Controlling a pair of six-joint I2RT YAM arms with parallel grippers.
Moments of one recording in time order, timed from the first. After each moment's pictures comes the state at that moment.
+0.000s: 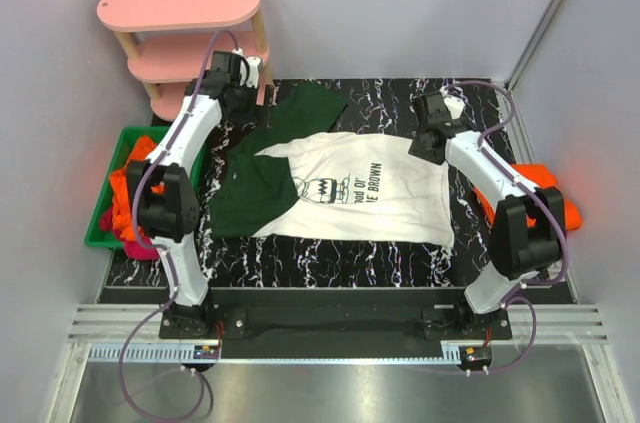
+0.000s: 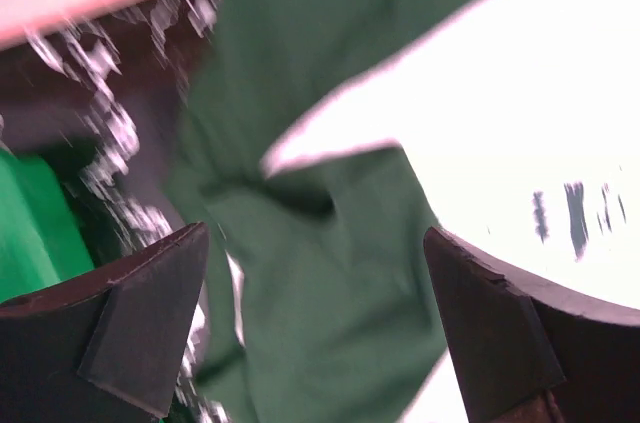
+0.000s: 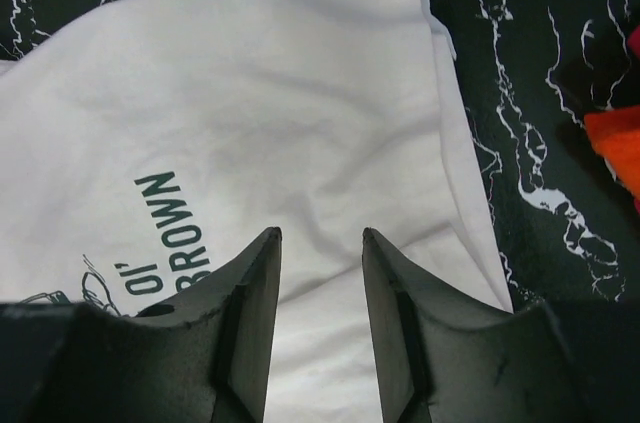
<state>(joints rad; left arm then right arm) -0.17 1.88 1.74 -0.74 0.14 0.02 0.28 1.62 1.29 -0.64 0.36 0.62</state>
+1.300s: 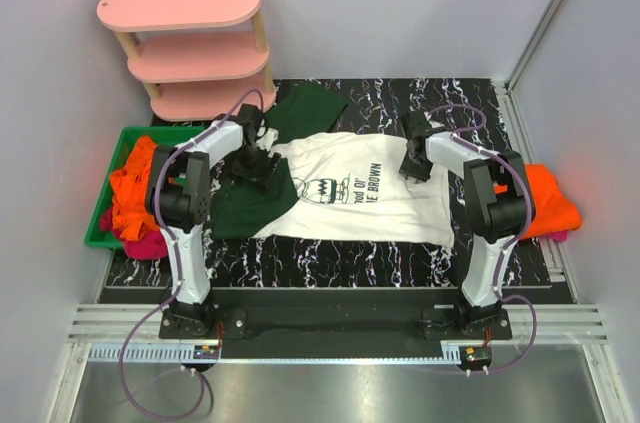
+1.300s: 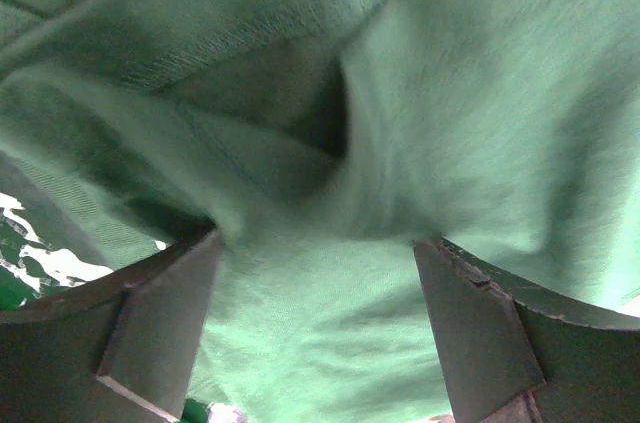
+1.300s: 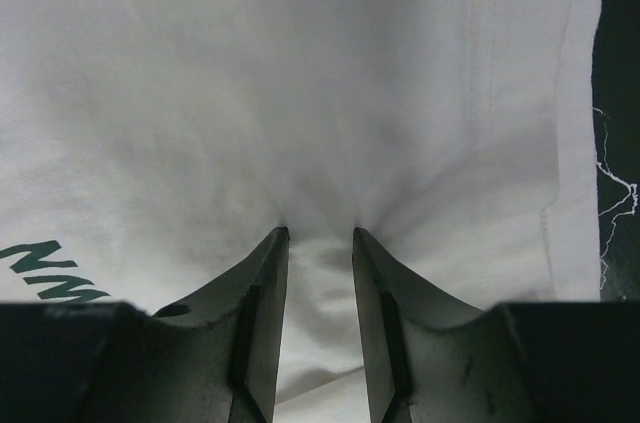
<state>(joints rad) -0.22 2.04 1.50 -0.85 0.05 0.11 0.26 1.95 1.31 -0.56 0.27 0.62</state>
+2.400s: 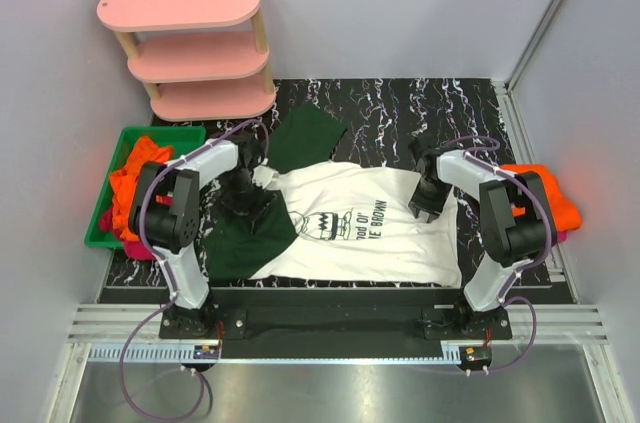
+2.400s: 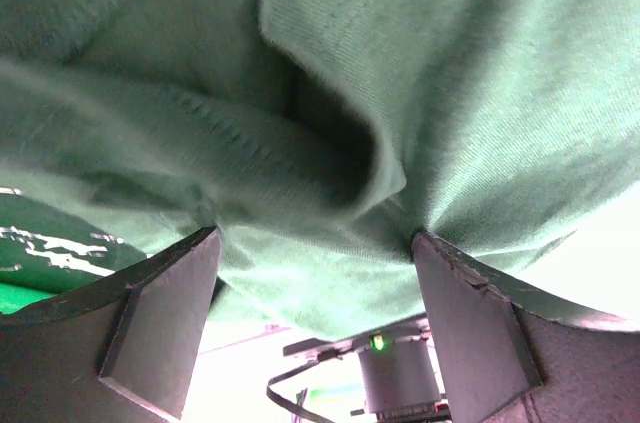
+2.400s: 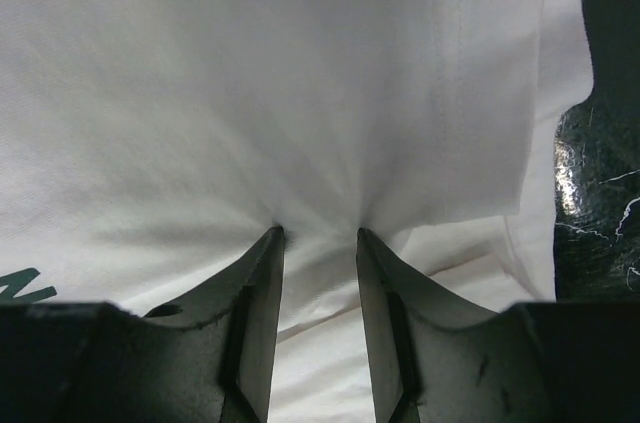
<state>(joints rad) -0.26 1.85 1.22 -1.08 0.11 0.29 0.26 1.75 1.07 -0.80 0.19 0.75</state>
